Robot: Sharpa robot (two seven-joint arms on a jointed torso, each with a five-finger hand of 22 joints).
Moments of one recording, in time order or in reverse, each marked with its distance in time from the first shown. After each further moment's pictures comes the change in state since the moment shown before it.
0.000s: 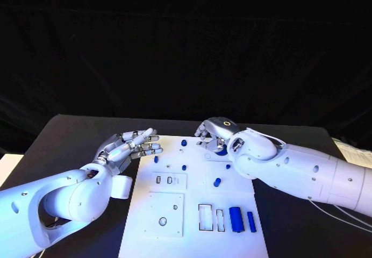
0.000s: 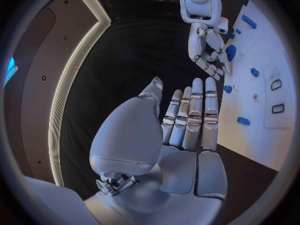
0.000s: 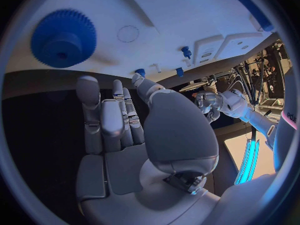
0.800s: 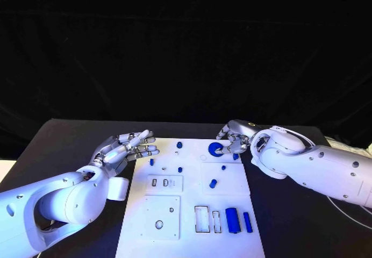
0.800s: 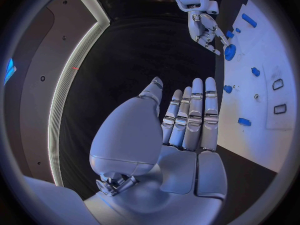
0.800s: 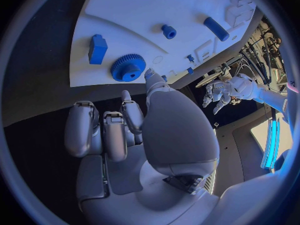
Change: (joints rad) left arm 0.000 -0.007 0.000 -0.007 0.008 0.000 -0.001; left_hand 0.000 0.000 0.000 0.000 0.000 0.000 0.000 -0.005 0.000 0.000 0.000 0.000 0.000 0.000 0.000 0.000 0.001 0.000 0.000 0.000 0.000 -0.001; right arm 0.017 -0.176 0.014 0.092 0.208 0.139 -0.079; right_hand 0.055 -0.029 -0.368 0.206 0.143 -0.058 -0.022 0.008 -0.005 0.205 -0.040 1.067 1.148 0.000 -0.034 0.340 0.238 -0.078 0.170 -0.025 0.335 0.500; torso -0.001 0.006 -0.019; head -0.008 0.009
